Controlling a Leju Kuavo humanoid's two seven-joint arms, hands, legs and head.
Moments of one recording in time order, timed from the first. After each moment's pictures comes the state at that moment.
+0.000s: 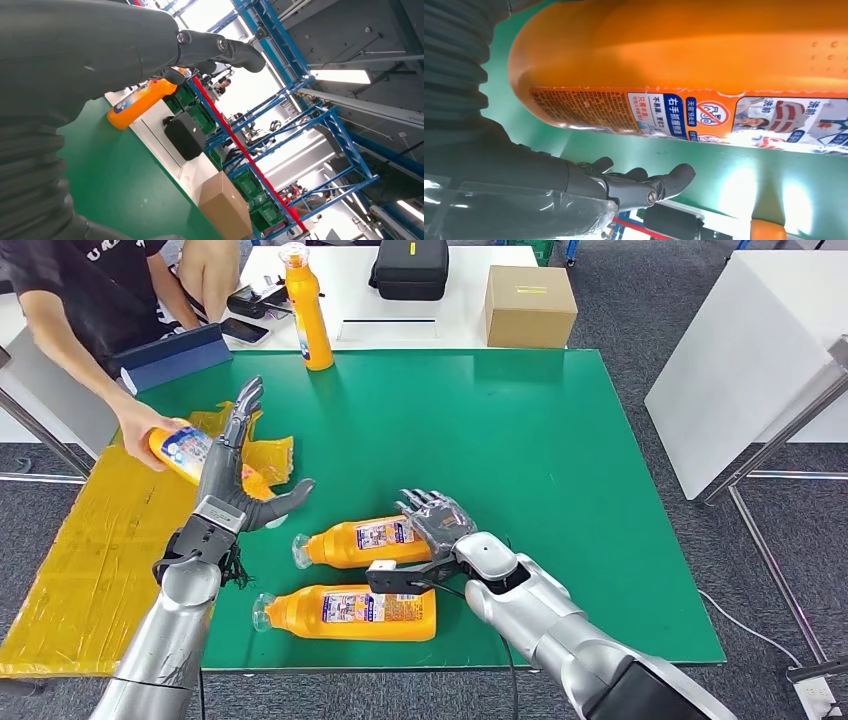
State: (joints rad) left arm -0.41 -0.09 -0.19 -1.36 -0.45 0.03 -0.48; right arm -0.71 0.13 0.80 -0.63 0.95 -0.13 -0.05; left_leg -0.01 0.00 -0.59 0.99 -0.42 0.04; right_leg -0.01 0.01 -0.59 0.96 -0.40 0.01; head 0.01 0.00
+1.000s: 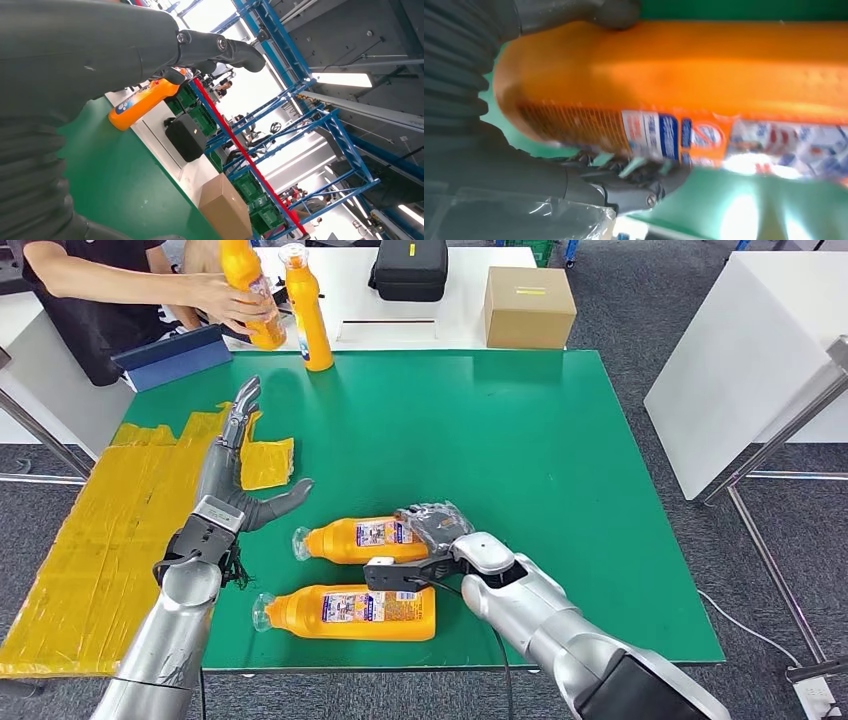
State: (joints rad) left arm -0.41 -0.09 -0.18 -1.35 -0.45 0.04 -0.48; right arm -0.74 0.16 0.80 -0.55 0.88 -0.05 -0.06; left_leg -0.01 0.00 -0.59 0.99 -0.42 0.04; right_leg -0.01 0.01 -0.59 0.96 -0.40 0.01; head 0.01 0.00
